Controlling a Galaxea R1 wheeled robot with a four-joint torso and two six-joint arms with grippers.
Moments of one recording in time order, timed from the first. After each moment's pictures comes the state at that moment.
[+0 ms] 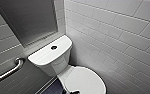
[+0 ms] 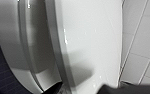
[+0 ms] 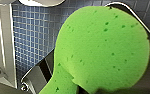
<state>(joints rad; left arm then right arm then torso) 0.82 2.65 -1.72 -0.14 -0.27 -0.74 -1.38 2.54 -1.84 0.40 0.27 -0.06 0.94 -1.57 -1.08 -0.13</state>
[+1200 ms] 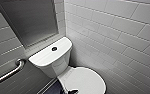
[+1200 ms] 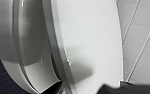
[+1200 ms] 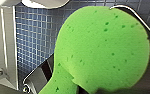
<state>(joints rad) 0.80 2.58 -1.60 -0.22 -0.28 -0.74 -1.38 2.54 -1.85 0.40 0.27 -0.06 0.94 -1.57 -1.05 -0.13</state>
